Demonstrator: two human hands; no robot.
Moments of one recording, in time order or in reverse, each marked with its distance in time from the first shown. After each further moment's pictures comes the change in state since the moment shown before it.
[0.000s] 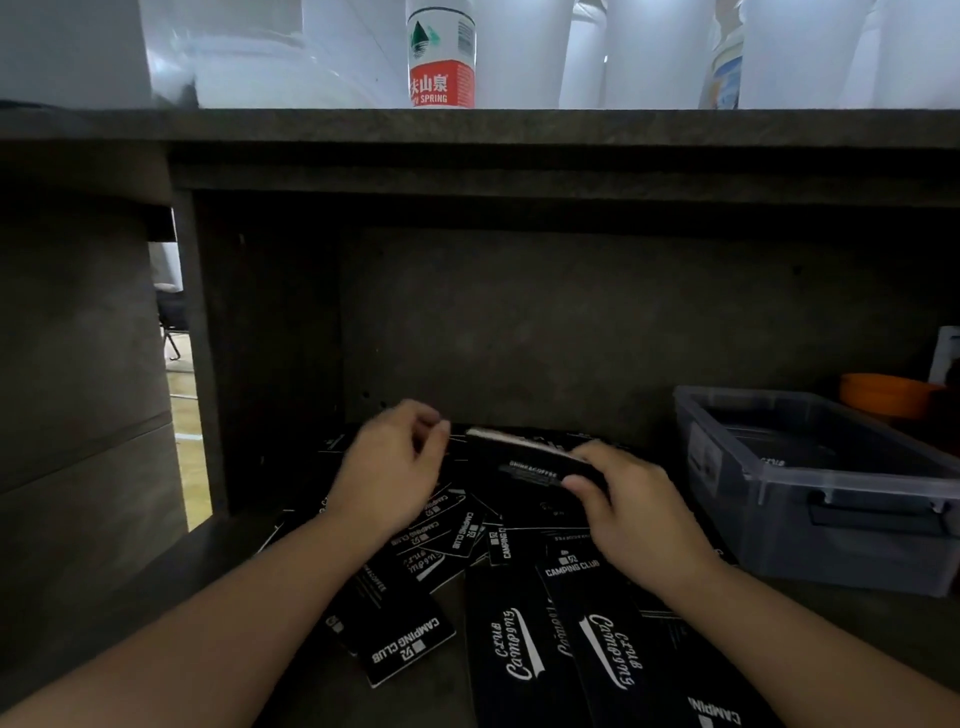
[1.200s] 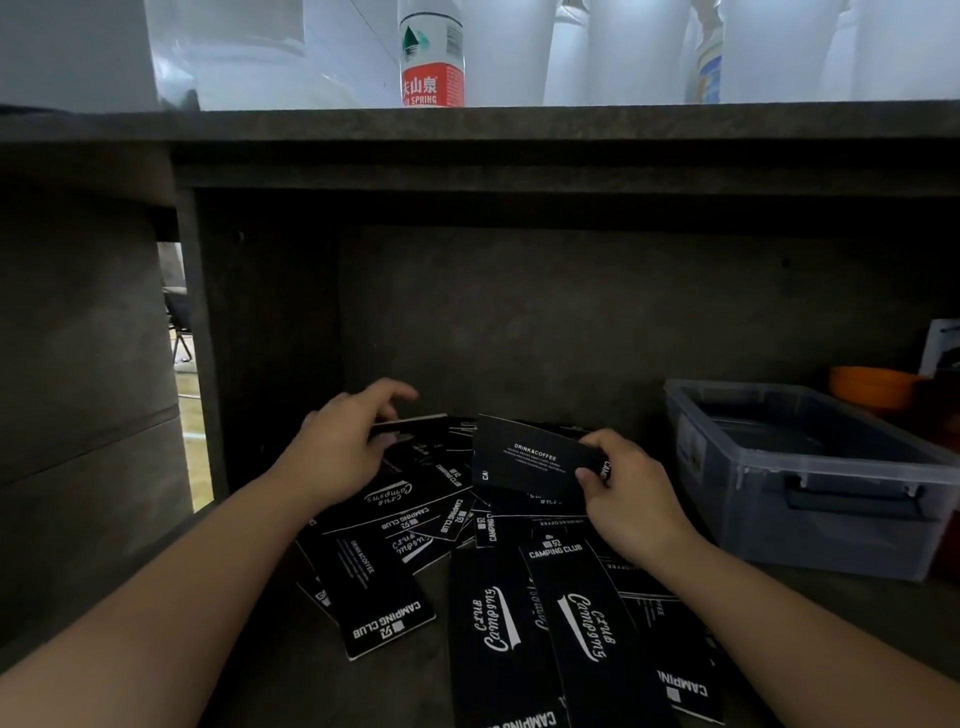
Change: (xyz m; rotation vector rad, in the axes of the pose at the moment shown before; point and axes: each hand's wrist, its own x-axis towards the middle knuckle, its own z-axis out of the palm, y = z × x) left_hand 0.012 -0.020 -0.038 0.186 -0.198 0.128; right_hand 0.004 0.010 0.001 0.128 -0.030 0.293
